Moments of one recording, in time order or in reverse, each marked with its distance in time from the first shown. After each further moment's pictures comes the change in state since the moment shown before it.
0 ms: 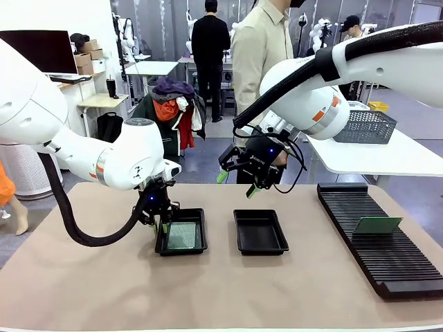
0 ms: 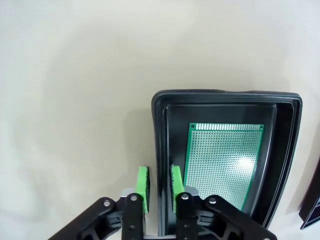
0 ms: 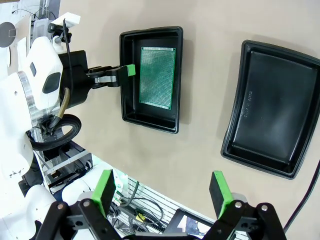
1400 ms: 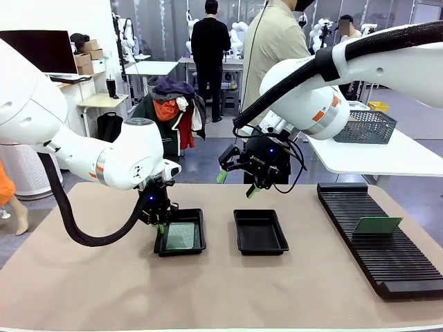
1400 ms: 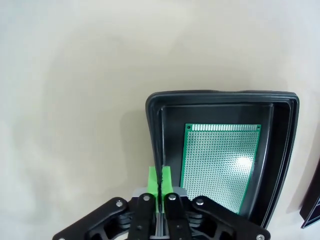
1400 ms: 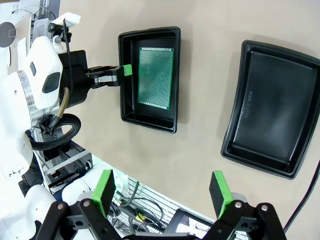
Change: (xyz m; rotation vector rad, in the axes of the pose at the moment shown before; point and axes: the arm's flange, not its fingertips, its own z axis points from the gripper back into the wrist) left arm 0.001 0.001 0.000 0.000 0.003 -0.007; right arm 0.000 0.000 0.000 0.000 0.000 0.000
